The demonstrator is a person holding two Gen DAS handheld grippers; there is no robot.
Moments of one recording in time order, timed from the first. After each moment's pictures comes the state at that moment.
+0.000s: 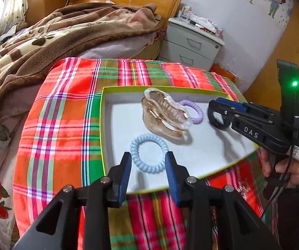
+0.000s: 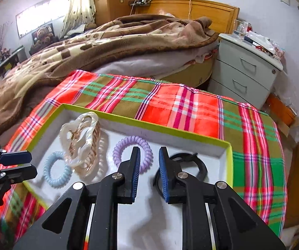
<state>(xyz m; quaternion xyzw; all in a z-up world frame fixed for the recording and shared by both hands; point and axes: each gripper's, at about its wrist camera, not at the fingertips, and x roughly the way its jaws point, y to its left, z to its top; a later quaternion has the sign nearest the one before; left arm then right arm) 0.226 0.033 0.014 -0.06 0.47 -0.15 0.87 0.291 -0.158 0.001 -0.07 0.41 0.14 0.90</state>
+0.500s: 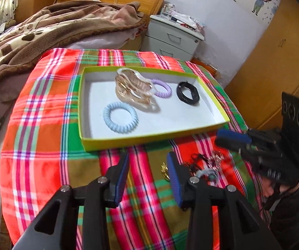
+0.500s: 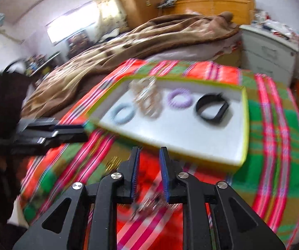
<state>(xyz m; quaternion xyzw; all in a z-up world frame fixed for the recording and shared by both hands) 0.169 0.022 0.014 -0.07 0.47 -0.20 0.86 0.168 -0.184 0.001 -0.01 0.42 0.28 0.86</state>
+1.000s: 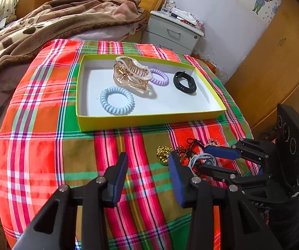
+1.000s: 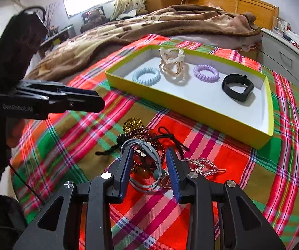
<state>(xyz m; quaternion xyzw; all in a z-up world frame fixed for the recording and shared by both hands) 0.151 0.021 0.006 -0.08 0.48 -0.20 0.85 0.140 -0.158 -0.027 -0.09 0.44 0.31 0.84</state>
